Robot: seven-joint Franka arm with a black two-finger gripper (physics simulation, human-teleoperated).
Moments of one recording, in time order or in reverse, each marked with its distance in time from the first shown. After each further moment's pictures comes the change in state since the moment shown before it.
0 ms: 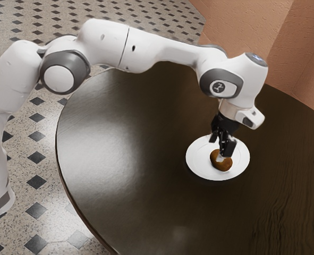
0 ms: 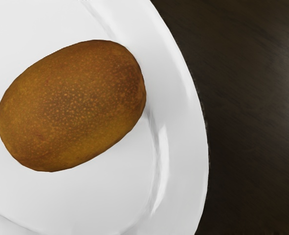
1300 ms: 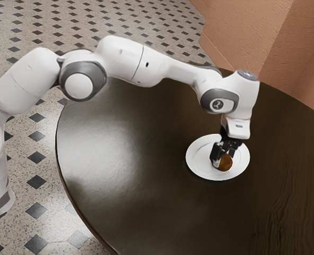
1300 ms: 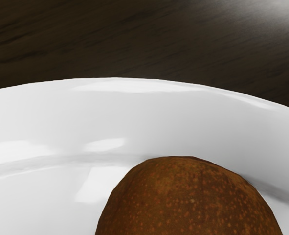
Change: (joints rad) arm 0.173 0.204 -0.163 0.058 0.047 0.232 1.074
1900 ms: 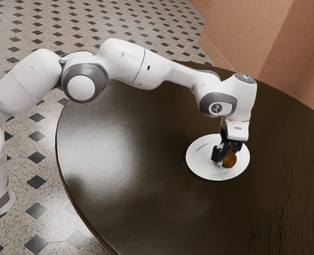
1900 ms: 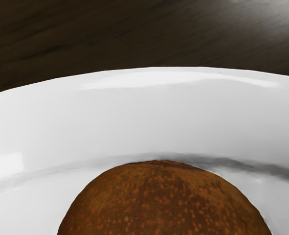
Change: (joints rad) arm 0.009 0.027 0.003 -0.002 0.009 0.068 0.048
